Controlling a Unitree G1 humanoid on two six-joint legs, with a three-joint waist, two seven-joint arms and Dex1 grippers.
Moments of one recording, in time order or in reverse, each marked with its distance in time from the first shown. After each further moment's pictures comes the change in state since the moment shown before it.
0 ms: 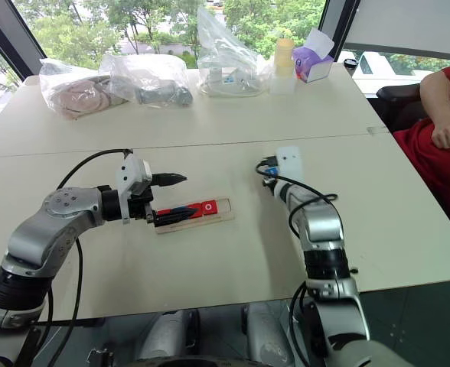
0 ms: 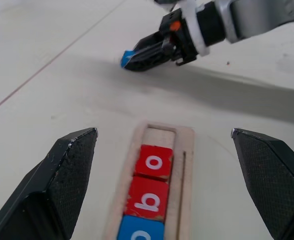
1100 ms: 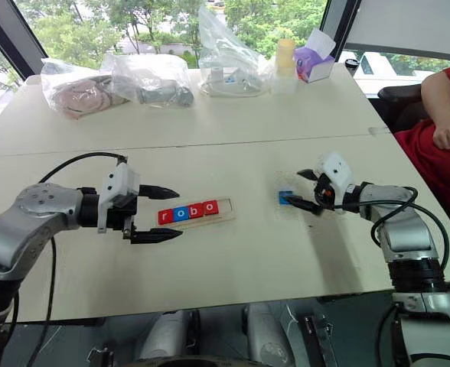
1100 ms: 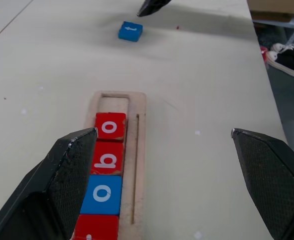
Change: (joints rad) left arm 0.021 0.190 0.027 -0.084 -0.069 0.053 -0.178; right arm 0.056 -0.621 0.119 0.346 0.135 -0.769 0.985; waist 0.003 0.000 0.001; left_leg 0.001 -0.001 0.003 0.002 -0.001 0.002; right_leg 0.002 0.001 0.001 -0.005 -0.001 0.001
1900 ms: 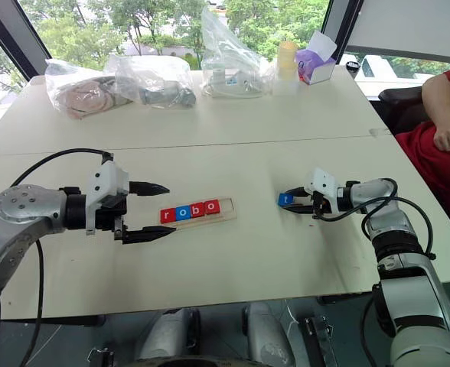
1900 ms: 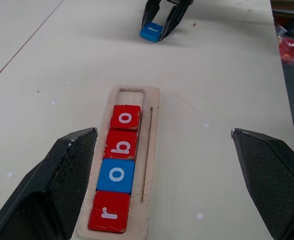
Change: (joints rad) left arm 0.055 0.058 0.089 -0.109 -0.045 0.057 0.101; right arm -0.247 0.053 0.138 0.608 -0.137 -0.518 0.222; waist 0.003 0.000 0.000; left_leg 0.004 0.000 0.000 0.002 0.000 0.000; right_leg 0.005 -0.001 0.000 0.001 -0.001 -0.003
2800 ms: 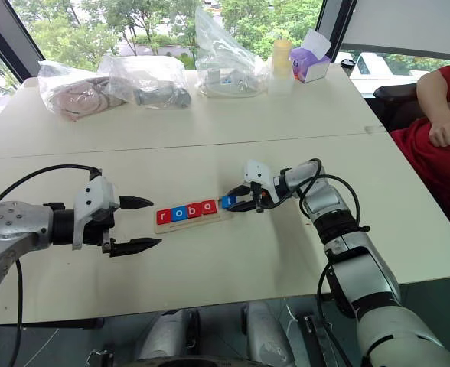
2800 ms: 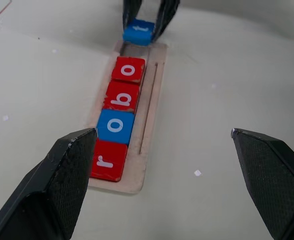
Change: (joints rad) left arm 0.160 0.054 0.058 -0.032 0.018 0.007 0.044; right arm -0.140 0.263 0.167 -0.188 -0.035 0.291 0.055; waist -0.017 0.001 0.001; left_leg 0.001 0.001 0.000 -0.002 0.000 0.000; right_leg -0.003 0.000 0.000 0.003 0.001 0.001
